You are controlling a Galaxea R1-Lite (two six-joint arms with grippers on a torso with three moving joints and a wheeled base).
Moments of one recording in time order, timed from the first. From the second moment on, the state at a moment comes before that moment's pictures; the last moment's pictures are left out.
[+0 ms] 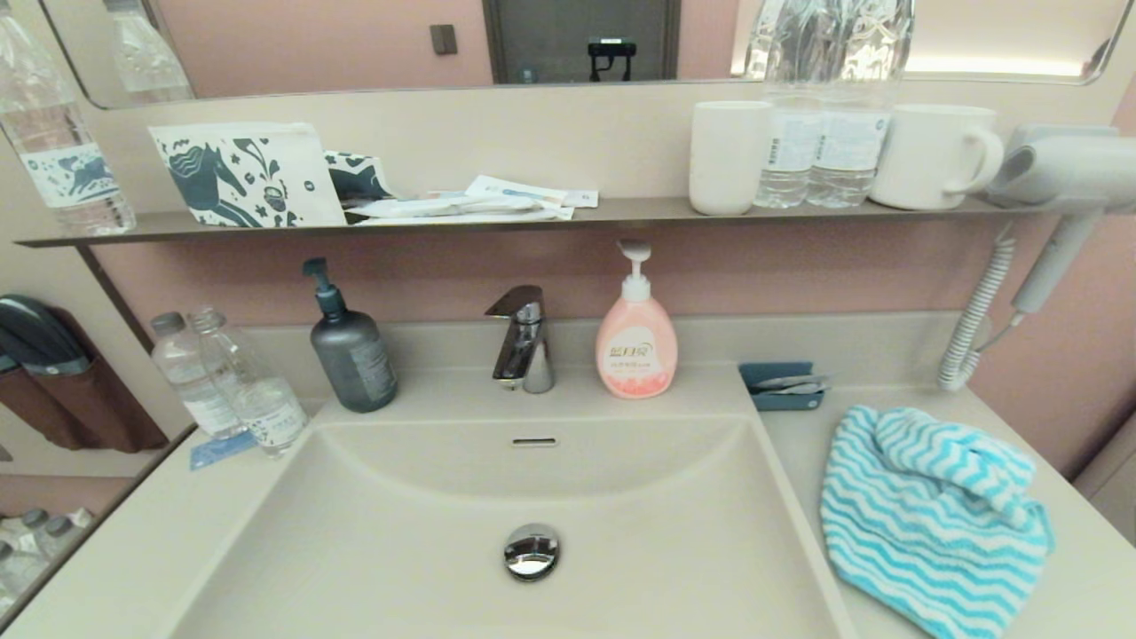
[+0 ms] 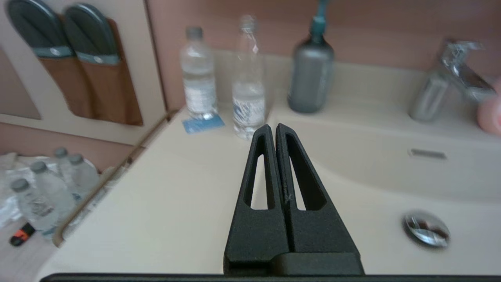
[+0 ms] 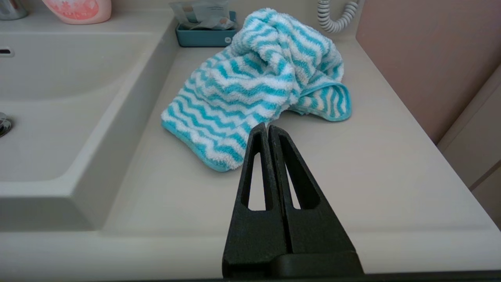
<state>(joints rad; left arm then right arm) 0.00 0.16 -0.21 -0.03 0.25 0.01 0.01 0.00 0.00 0.01 0.01 -0.01</state>
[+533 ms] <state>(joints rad) 0.00 0.00 -0.03 -0.07 0.10 -0.01 0.01 0.00 0.00 0.01 0.01 -0.01</state>
